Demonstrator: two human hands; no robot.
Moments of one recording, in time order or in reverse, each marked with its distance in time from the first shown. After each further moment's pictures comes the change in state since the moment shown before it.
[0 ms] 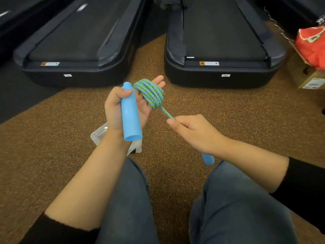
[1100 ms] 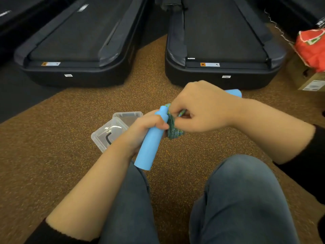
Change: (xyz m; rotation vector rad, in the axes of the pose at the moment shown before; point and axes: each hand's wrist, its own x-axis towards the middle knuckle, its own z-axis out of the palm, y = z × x) left_hand -0.042 -0.021 0.026 0.645 -0.077 -0.221; right_hand 0.027 -0.049 -0.059 -0.688 -0.123 -0.465
